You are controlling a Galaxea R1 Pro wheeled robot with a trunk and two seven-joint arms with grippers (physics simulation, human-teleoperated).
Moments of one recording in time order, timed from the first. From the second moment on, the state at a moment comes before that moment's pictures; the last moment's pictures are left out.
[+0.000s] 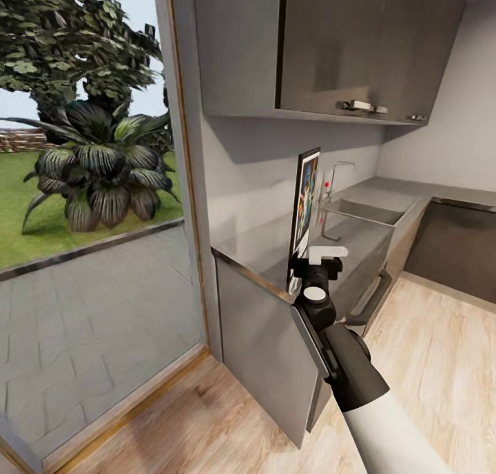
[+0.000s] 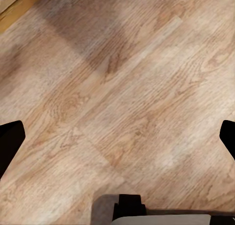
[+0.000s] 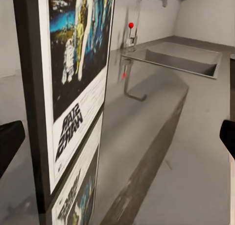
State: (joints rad) left arm 0.04 0.05 0.03 -0.69 0.00 0.00 0.00; right arm -0.67 0.11 0.34 -1.37 -0.04 0.51 -0.65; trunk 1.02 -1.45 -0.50
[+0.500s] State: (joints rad) left arm 0.04 0.05 0.03 -0.69 0.00 0.00 0.00; right arm -0.67 0.11 0.34 -1.36 -0.05 0.51 -0.64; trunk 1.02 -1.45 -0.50
